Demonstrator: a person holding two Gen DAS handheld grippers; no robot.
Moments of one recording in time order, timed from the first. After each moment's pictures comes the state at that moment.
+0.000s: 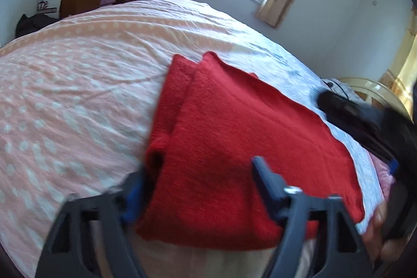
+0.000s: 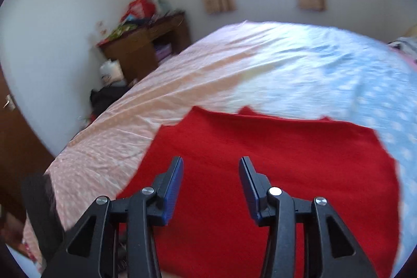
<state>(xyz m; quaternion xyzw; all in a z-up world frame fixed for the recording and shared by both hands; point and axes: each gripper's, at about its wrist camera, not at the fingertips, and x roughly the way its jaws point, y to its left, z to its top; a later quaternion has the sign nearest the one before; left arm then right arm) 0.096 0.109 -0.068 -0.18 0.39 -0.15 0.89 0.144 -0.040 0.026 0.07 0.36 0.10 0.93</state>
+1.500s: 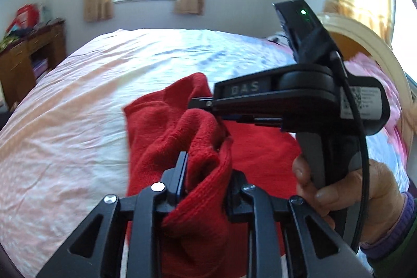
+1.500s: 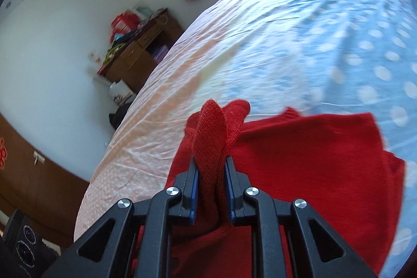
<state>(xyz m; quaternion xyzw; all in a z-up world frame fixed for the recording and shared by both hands) 0.088 -0.069 0.018 0.03 0.33 -0.29 0.90 0.179 -0.197 0.020 0.25 0.40 0.12 0.87</state>
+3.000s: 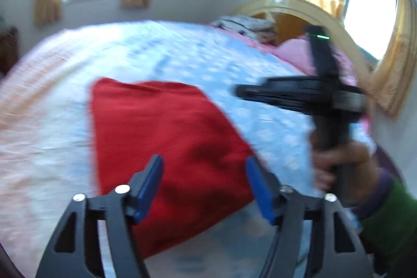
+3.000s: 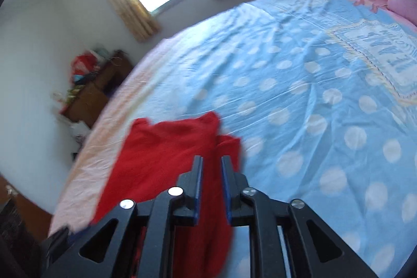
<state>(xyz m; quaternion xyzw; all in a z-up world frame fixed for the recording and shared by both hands) 0.046 -0.049 0.033 0.06 0.33 -0.40 0.85 0.039 -0.312 0.022 0.25 0.33 -0.02 0.91</state>
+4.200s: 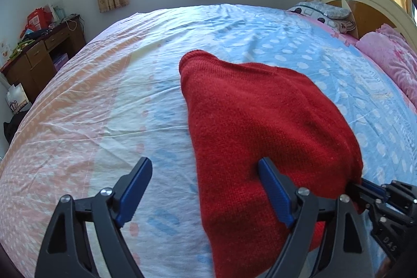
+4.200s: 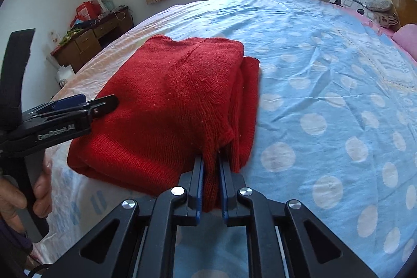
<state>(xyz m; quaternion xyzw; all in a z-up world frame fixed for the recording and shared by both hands) 0.091 -0.042 0.005 0.10 0.38 -0.20 0.90 -0.017 -0.229 -0.027 0.11 0.40 -0.04 0.91</state>
